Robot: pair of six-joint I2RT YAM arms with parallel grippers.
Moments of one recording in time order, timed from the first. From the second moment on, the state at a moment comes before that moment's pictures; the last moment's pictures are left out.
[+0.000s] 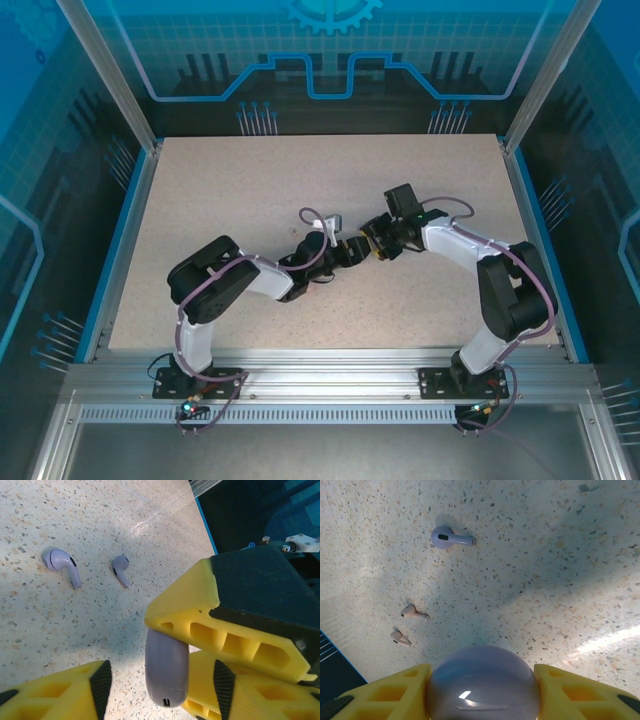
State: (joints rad) left arm -0.77 1.96 0.82 0.84 0.08 -0.96; right arm 0.39 1.65 1.03 -0.41 -0.27 1.35
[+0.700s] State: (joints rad) left arm -0.77 2.00 0.85 0.85 0.06 -0.98; right arm 0.39 1.65 1.03 -0.40 -0.27 1.36
